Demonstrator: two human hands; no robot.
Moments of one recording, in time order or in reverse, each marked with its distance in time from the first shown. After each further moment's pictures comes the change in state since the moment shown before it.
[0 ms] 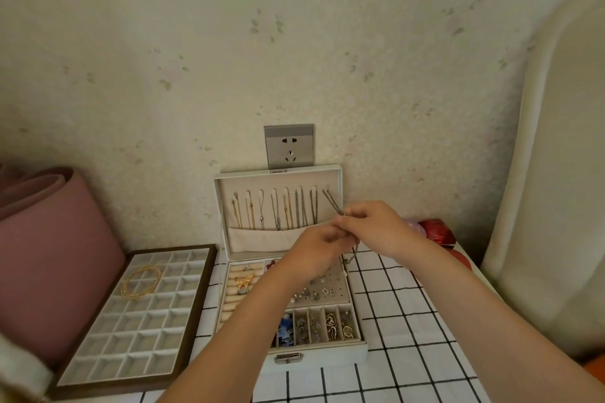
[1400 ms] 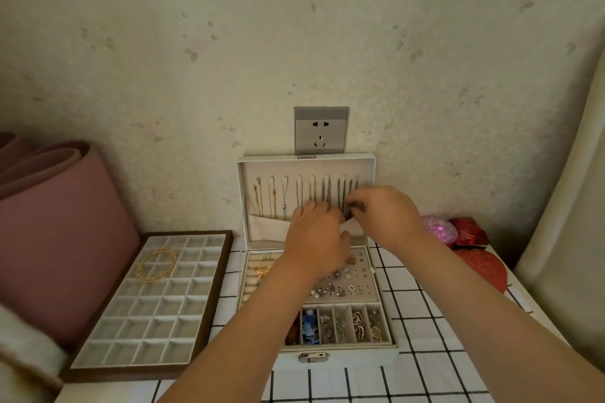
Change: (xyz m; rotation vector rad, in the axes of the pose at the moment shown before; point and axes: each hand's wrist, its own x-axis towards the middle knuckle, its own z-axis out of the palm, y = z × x) left_hand 0.019 -0.041 -0.026 0.901 0.315 0.237; right_hand 0.038 0.008 0.036 -0.622 0.209 -0.308
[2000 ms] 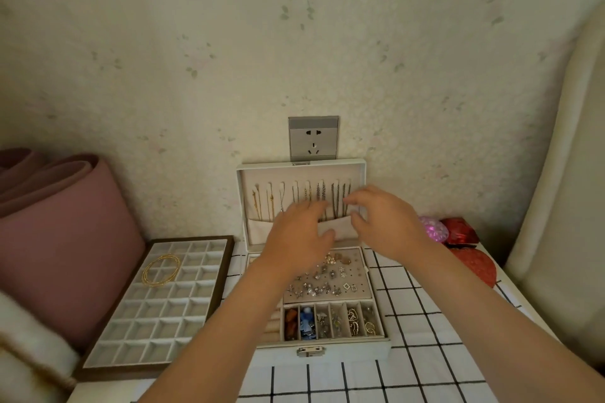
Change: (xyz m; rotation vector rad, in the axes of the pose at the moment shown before) left_hand -0.013 -0.011 -0.030 -0.172 -0.025 -0.012; right_hand -0.023 -0.006 -0.022 0.075 0.027 -0.037
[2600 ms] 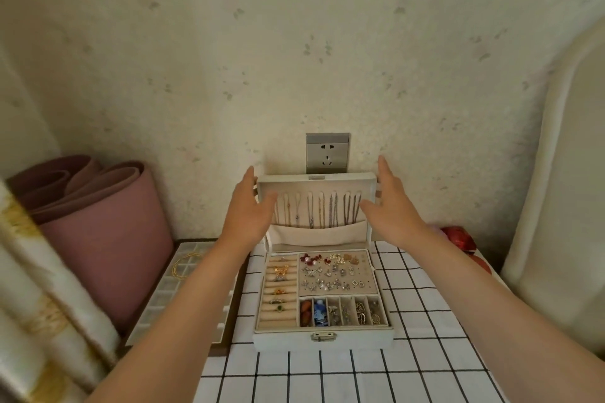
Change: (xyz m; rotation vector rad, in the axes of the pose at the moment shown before) left_hand -0.022 -0.047 -0.086 -0.559 0.304 -0.378; right_hand 0.003 -0.039 -0.037 0.474 -0.032 0.328
